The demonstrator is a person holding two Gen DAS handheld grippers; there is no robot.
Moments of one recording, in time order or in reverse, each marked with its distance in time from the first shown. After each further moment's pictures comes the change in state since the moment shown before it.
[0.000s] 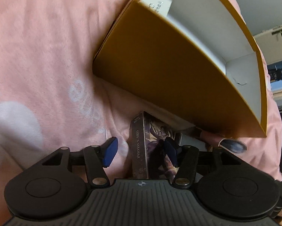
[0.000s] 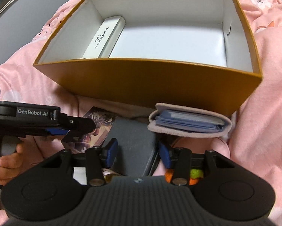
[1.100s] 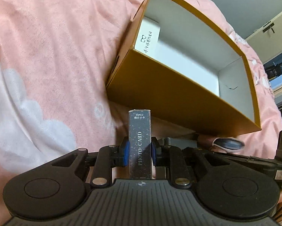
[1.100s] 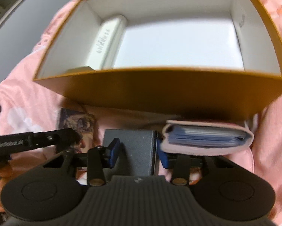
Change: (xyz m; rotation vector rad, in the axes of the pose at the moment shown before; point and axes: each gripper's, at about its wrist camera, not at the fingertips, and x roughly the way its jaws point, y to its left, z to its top) left arm -0.050 -0.005 -0.017 0.139 -0.160 0.076; right arm 0.019 -0.002 0.009 0.142 0.059 0.069
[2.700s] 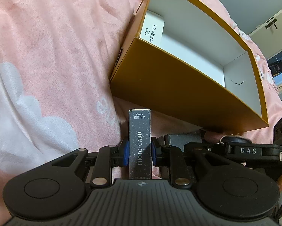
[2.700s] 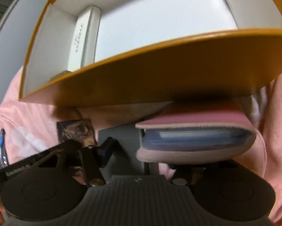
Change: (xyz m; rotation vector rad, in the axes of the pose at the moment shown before) left arm 0.013 0.000 -0.003 0.003 0.017 0.018; right arm 0.017 -0.022 0.011 0.147 0.110 0.097
